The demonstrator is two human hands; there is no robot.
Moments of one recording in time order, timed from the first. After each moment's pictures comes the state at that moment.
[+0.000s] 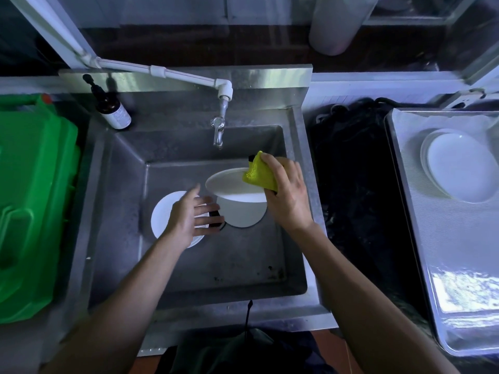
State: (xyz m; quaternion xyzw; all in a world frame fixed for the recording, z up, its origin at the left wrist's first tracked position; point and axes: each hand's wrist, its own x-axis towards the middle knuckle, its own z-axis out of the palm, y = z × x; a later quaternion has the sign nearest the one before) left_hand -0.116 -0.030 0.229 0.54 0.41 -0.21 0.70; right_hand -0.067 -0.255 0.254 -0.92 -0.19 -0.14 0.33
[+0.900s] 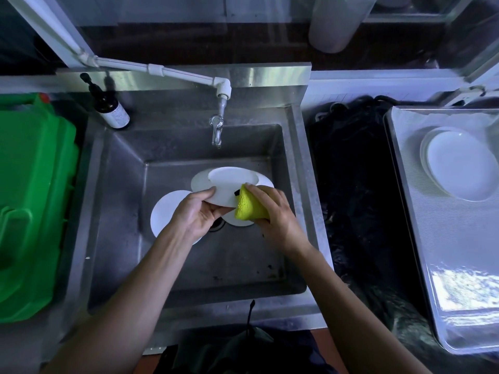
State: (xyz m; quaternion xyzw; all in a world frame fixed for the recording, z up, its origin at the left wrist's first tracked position) left_hand -0.100 -0.050 0.231 0.35 0.37 -0.16 0.85; right_hand -0.108 -0.262 0.220 -0.89 -0.21 0.05 0.40
